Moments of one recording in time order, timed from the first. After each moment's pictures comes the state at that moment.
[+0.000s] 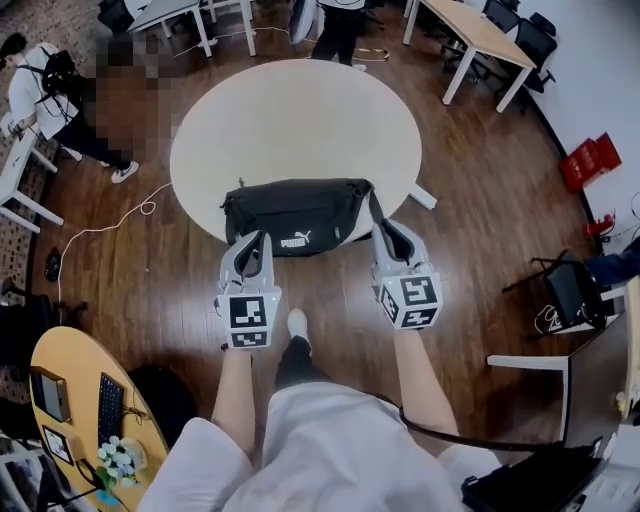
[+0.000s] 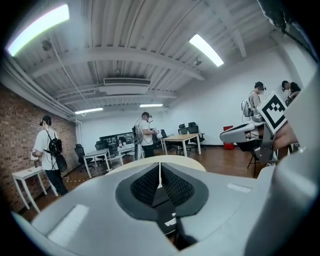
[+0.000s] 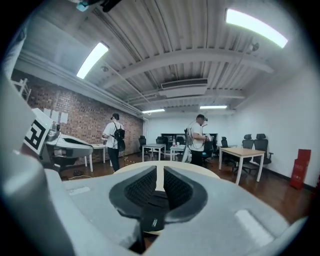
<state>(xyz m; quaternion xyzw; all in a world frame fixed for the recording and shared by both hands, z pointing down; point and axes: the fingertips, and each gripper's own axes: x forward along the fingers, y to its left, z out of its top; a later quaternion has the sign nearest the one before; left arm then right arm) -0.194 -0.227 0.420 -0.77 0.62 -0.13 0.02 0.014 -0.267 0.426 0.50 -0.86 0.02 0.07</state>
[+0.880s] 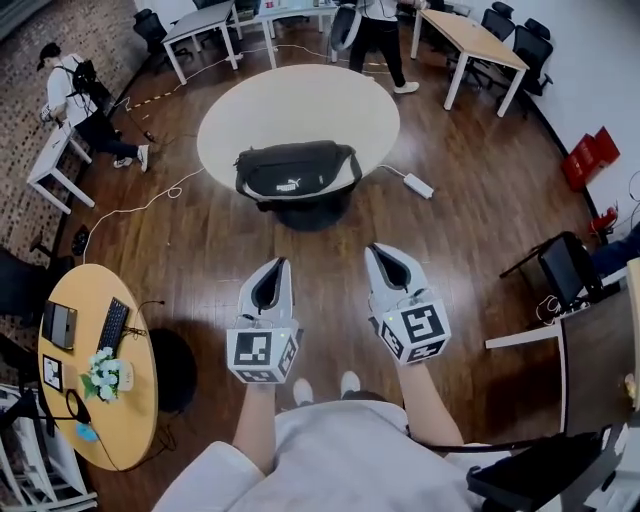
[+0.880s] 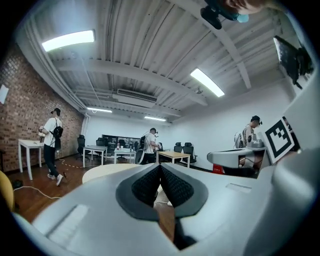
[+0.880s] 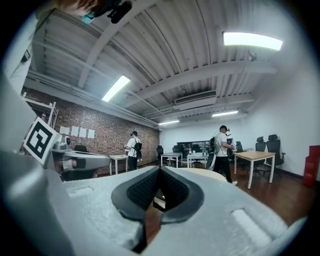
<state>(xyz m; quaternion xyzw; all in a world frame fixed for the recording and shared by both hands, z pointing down) -0.028 0.101 0.325 -0.77 0.63 0.00 -0.03 0.107 0.062 0.328 0.41 -0.91 0.02 0.02</state>
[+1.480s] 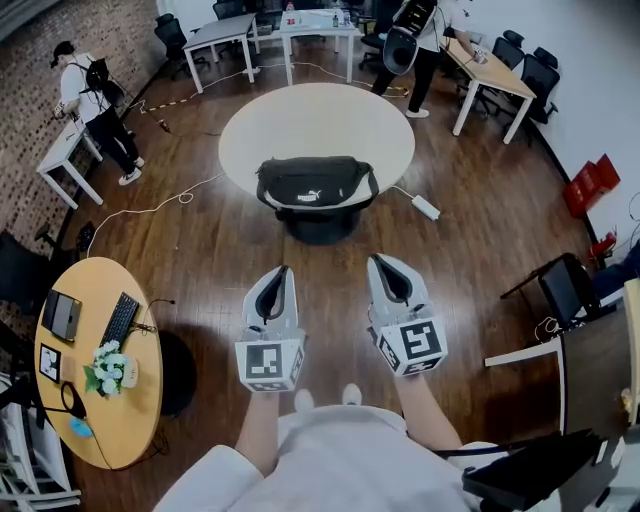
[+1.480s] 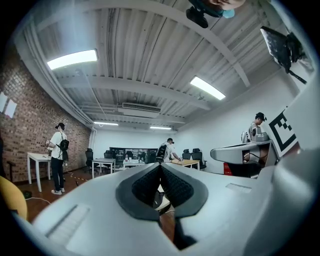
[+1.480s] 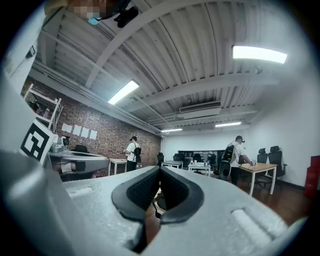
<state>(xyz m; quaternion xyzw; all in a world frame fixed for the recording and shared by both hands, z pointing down) -0.082 0.147 0.304 -0.75 0.66 0.03 0.03 0.054 0.107 0.297 0.41 -0.91 -0.05 -0.01</state>
